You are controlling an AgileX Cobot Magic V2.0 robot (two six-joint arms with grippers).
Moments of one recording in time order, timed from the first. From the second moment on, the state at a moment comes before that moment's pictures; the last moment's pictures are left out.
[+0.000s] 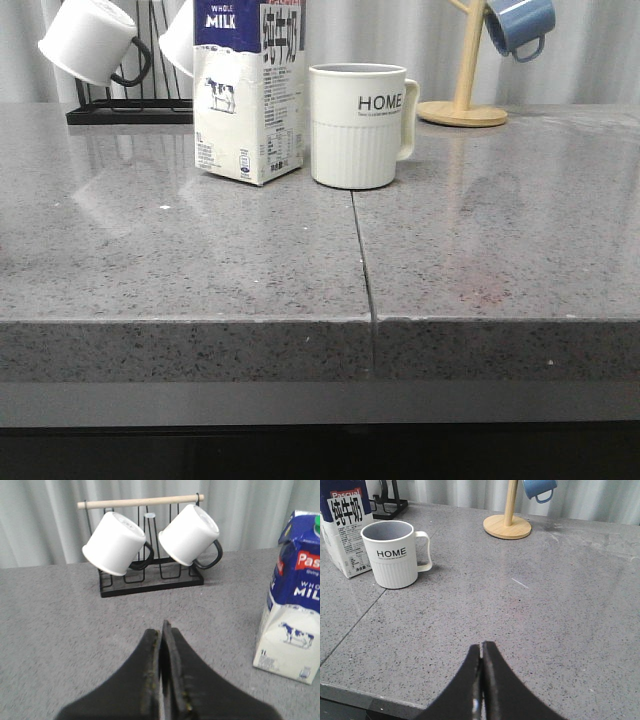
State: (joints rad) left arm -0.18 0.88 -0.65 0.00 0.04 0.06; right arm 0.28 0.22 -0.55 -0.16 0.66 0.16
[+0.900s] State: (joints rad) left arm -0.02 0.32 -0.28 0.02 0.10 0.06; right arm 0.28 0.22 -0.55 -0.16 0.66 0.16
